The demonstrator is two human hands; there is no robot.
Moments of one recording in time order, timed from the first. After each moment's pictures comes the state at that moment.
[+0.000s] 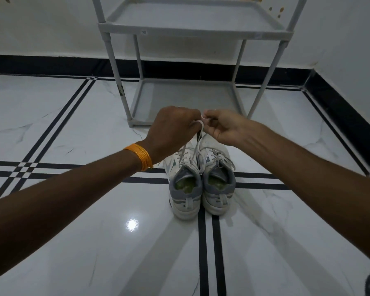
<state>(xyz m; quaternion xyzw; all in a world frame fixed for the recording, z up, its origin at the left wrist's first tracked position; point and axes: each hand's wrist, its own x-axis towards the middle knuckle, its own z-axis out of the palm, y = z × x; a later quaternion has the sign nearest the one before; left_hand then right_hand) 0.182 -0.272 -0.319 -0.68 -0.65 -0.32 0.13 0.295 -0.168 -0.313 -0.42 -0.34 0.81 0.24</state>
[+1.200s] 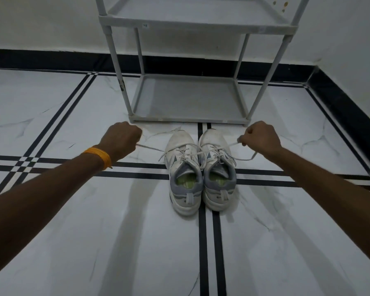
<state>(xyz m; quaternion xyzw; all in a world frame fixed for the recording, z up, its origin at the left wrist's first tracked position) 0.070 -0.317 -0.384 -0.61 -0.79 -0.03 0.04 0.381 -0.127 -0.371 -0.57 -0.78 0.23 0.13</state>
